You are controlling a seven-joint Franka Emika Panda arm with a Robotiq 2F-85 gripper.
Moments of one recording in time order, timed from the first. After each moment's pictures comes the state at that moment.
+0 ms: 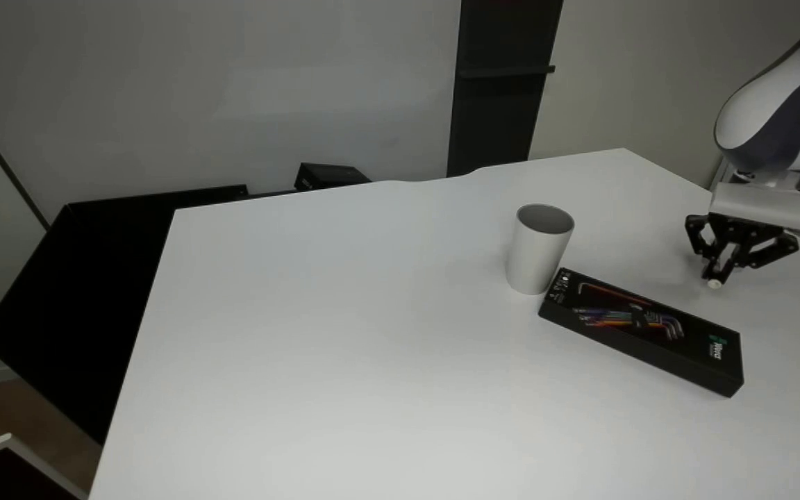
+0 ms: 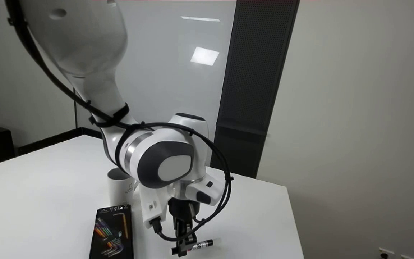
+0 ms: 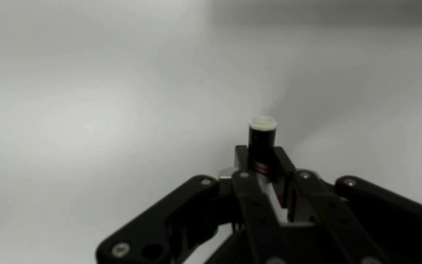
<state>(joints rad) -0.06 0.63 -0.32 -2.09 0.24 2.67 0.42</state>
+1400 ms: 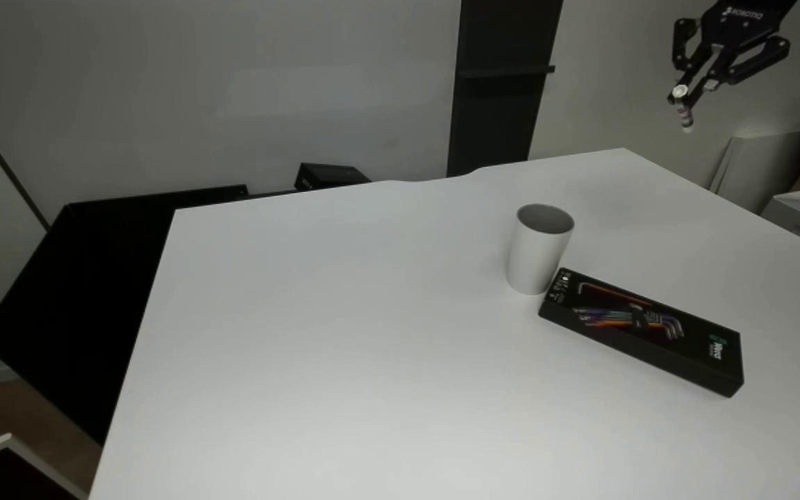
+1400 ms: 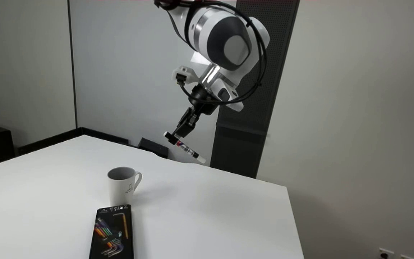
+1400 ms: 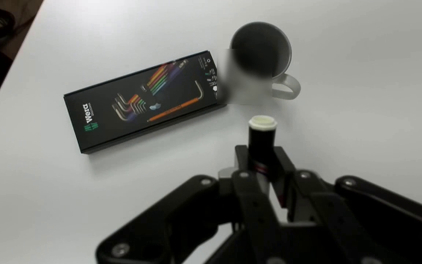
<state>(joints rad) -0.26 0.57 -0.20 -1.42 0.56 1.68 0.72</state>
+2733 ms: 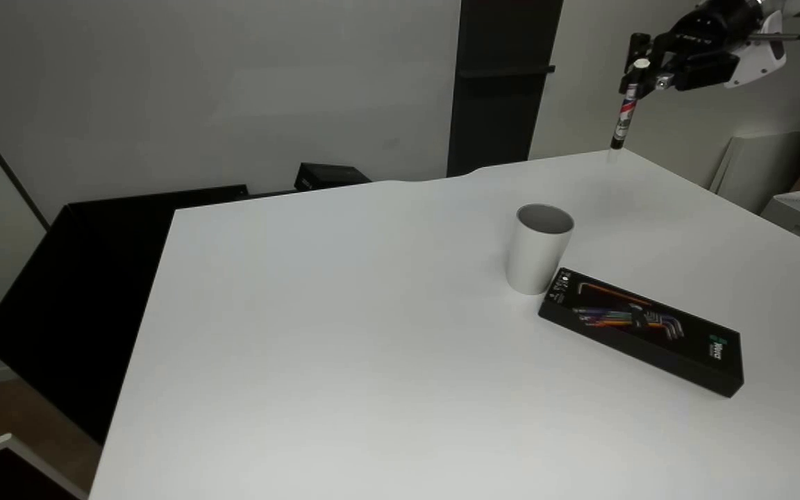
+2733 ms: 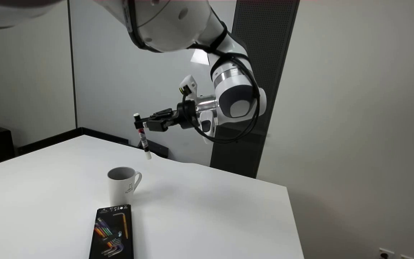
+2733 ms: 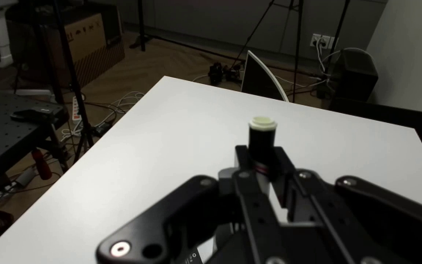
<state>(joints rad) -0.38 0.88 -0.10 -1.14 1.01 1.16 0.77</state>
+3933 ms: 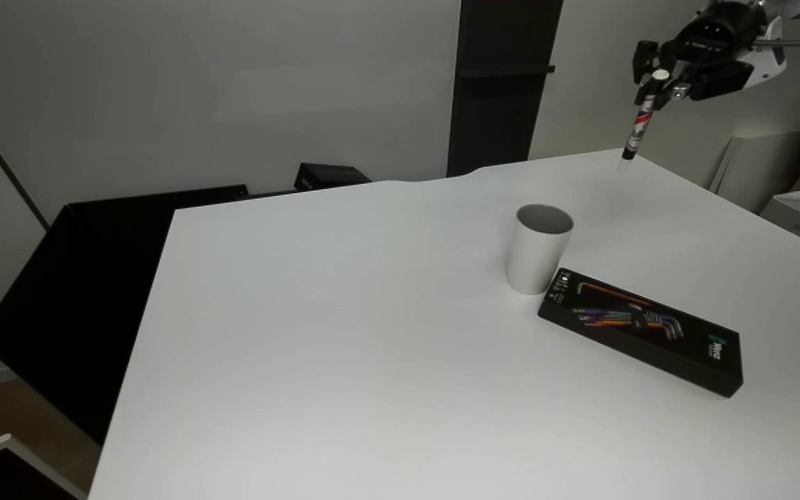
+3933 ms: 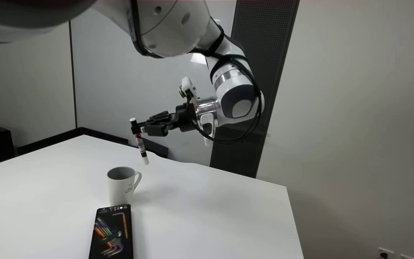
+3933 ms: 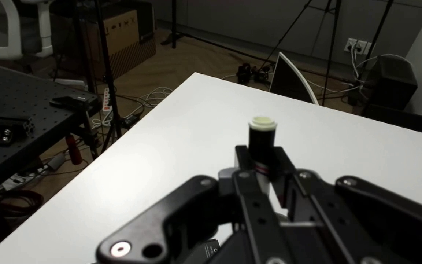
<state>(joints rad) -0.37 0.92 -0.12 -1.09 0.94 1.08 0.71</state>
